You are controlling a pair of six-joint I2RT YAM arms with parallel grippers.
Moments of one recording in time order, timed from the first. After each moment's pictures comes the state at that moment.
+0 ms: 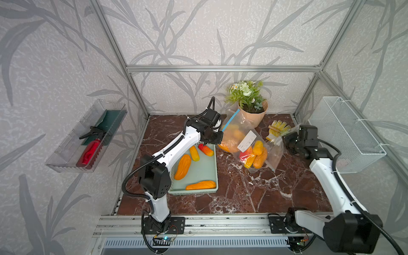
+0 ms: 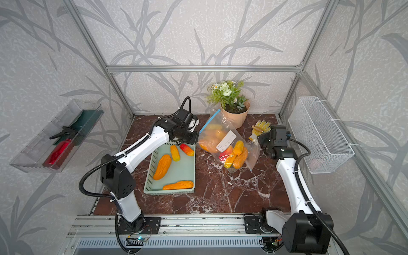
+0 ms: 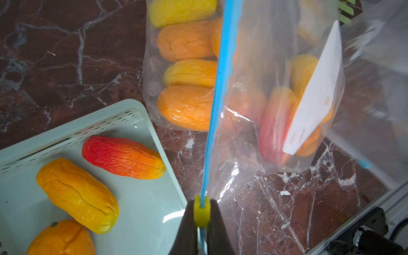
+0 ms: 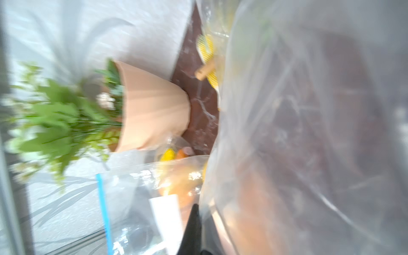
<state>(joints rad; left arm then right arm) -0.56 1.81 1.72 -0.95 0.12 -0.29 -0.03 1.14 1.10 -0.58 -0.04 1.10</state>
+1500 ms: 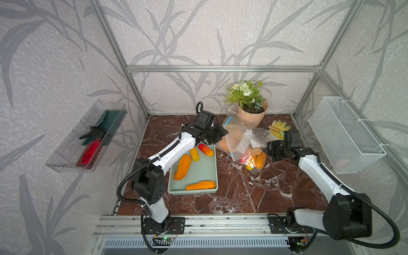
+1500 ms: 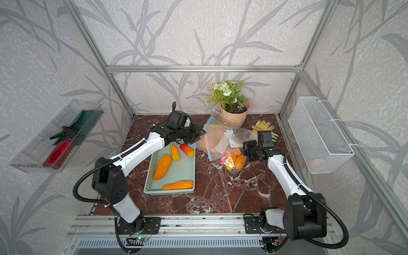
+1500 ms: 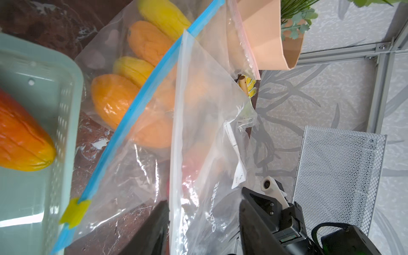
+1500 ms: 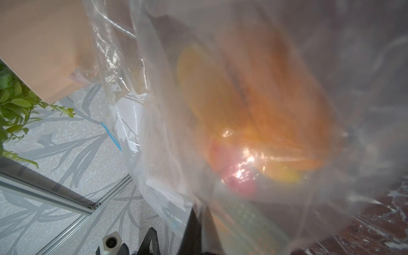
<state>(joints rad) -0.53 1.74 1.52 -0.51 0.35 -1.07 0.07 1.29 0.91 -0.50 -0.47 1.50</state>
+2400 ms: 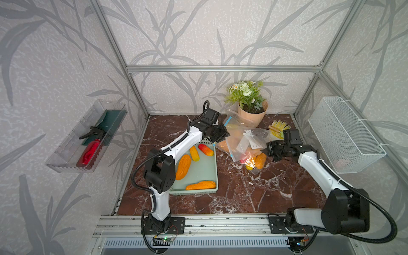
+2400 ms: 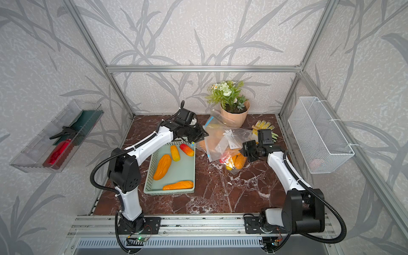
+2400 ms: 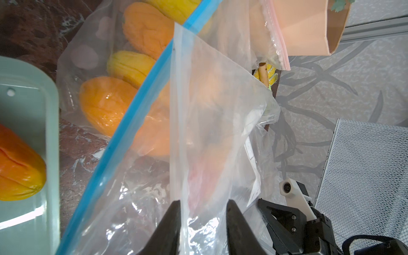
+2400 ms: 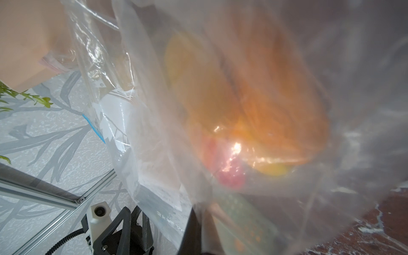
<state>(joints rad) -0.53 1.90 1.68 -0.62 0.39 -0.99 0.05 1.34 0.96 -0.58 -0.52 1.43</state>
